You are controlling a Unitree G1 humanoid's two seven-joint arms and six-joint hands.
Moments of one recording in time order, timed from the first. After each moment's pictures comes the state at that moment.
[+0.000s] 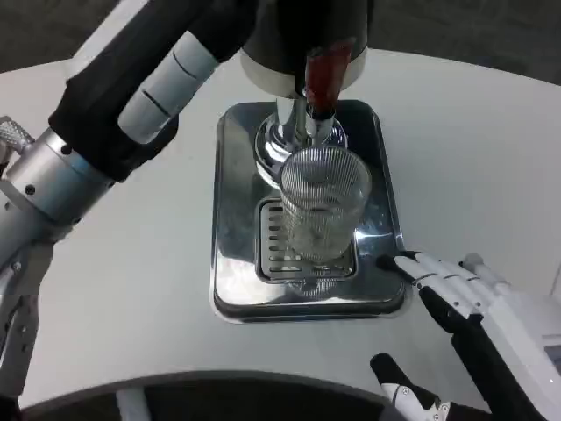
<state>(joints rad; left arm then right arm) -0.69 0.52 0.05 0.02 -0.39 -0.26 -0.62 0.41 -0.22 0.04 -0.76 -0.86 -0.16 0.14</state>
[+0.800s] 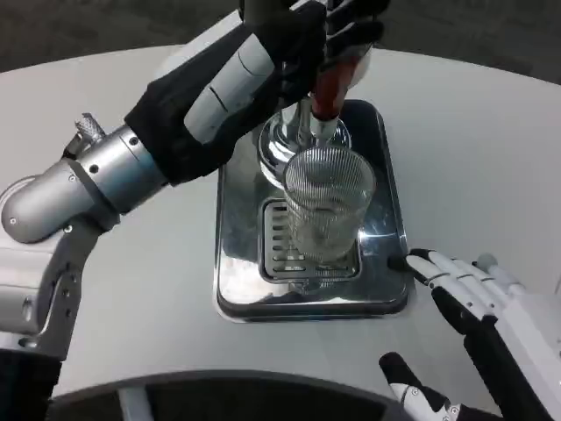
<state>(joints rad) -0.80 0.43 0.03 0.17 -0.37 -0.09 -0.80 0.45 -0.20 0.03 -0.79 -0.86 -0.16 0.12</state>
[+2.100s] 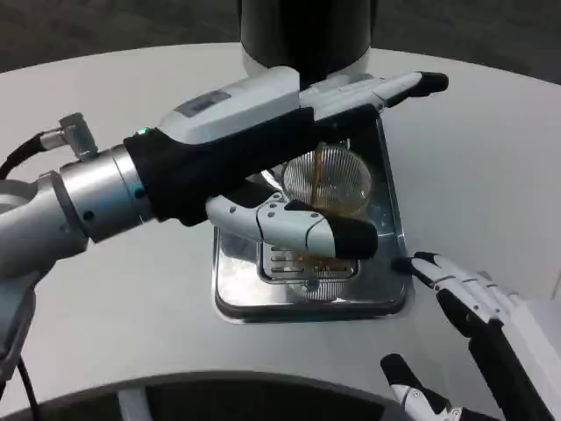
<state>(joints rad) -0.72 0.62 -0.05 0.01 0.01 -0.50 -0.76 0.48 -0.17 0.04 -0.79 -0.83 -0.16 0.11</state>
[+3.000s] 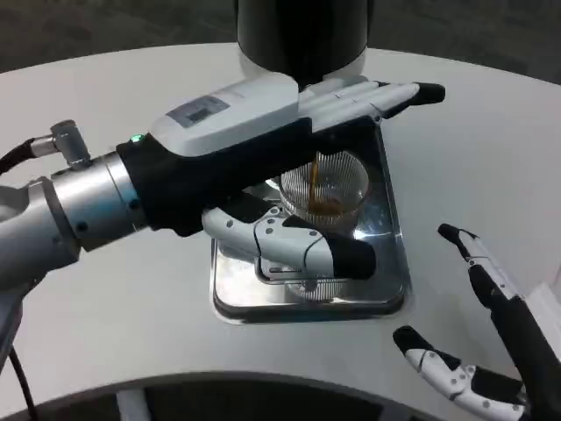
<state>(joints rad) -0.69 0.66 -0.06 -0.05 0.05 -0.51 -0.72 0.26 -0.19 0.00 -0.60 -0.58 0.00 0.16</state>
